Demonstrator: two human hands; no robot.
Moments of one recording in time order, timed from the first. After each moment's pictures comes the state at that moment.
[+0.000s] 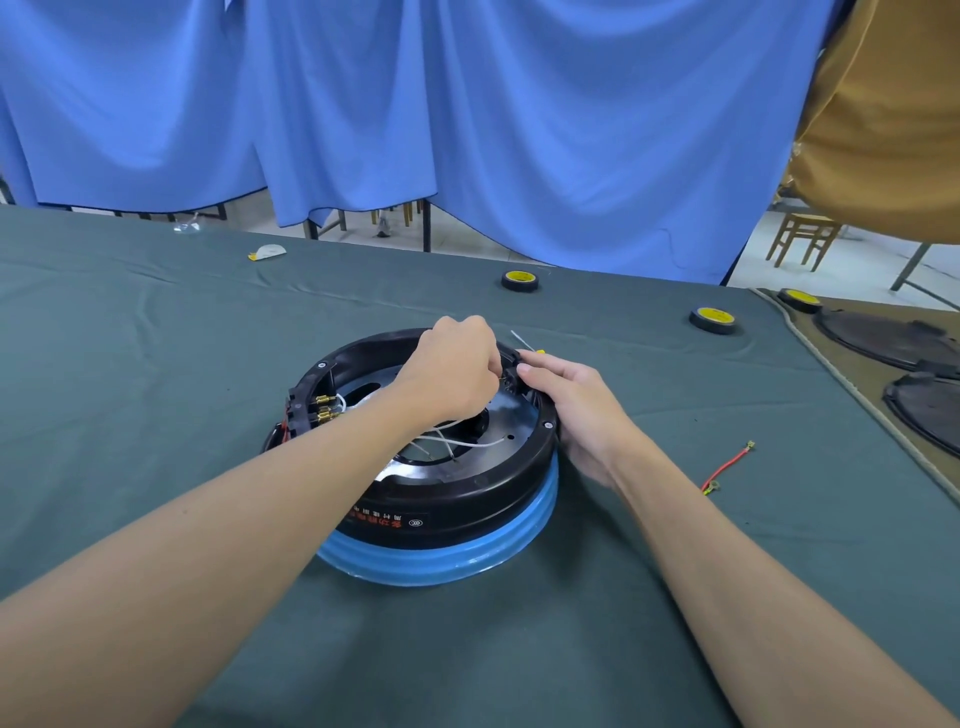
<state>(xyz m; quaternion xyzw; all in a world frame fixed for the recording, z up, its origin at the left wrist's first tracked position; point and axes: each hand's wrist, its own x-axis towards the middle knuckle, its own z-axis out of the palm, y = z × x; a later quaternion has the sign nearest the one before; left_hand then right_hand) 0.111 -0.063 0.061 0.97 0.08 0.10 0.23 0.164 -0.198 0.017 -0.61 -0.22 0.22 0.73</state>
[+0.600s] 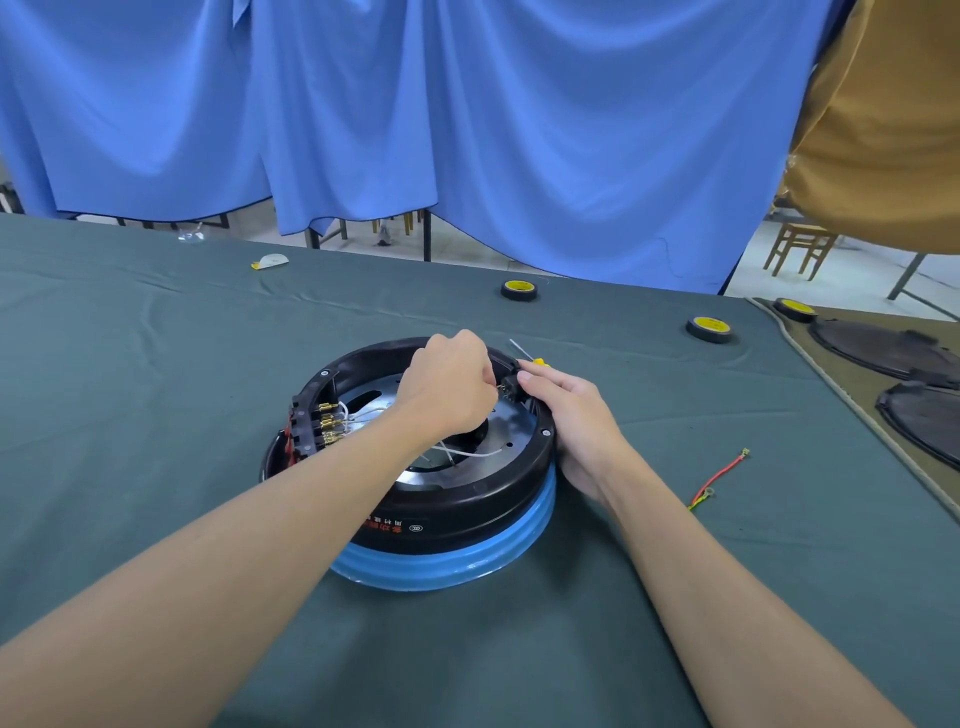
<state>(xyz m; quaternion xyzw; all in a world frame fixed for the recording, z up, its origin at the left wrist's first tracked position) 0.113 -0.061 0.050 0.96 0.12 0.13 0.23 0.158 -0.195 0.015 -0.60 -0.16 0.17 0.76</state>
